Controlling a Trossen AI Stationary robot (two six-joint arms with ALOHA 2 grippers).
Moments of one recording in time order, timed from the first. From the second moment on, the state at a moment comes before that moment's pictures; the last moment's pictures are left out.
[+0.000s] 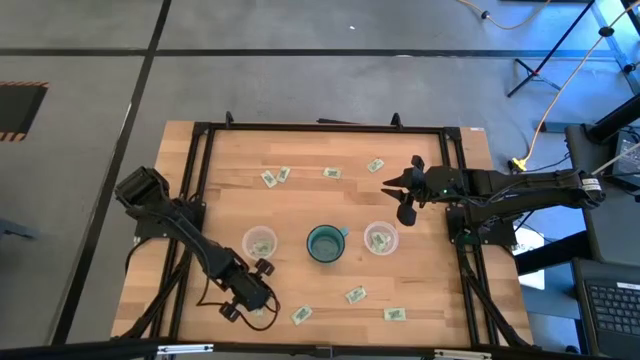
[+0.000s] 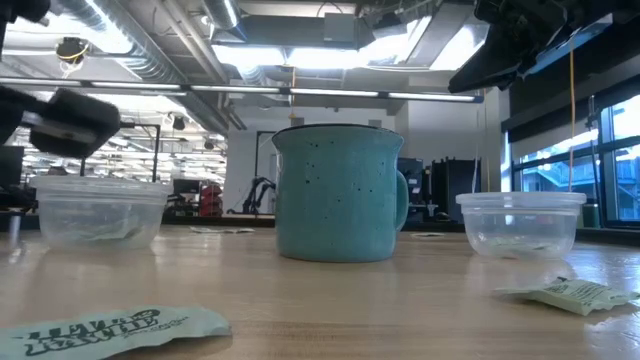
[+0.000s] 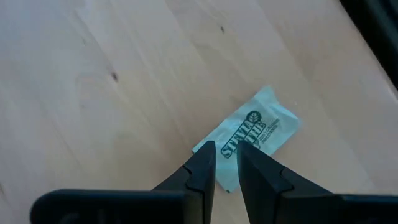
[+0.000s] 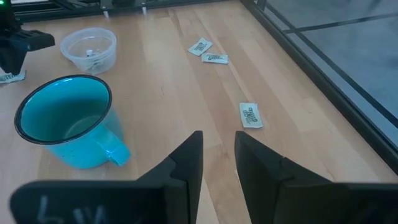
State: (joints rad) left arm -0.70 1.68 0.87 -0.36 0.02 -0.15; right arm 0.00 0.84 0.65 -0.33 0.28 0.13
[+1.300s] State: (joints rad) left arm -0.62 1.35 0.87 -0.59 -0.41 -0.55; right arm 0.00 0.84 0.65 -0.33 0.28 0.12
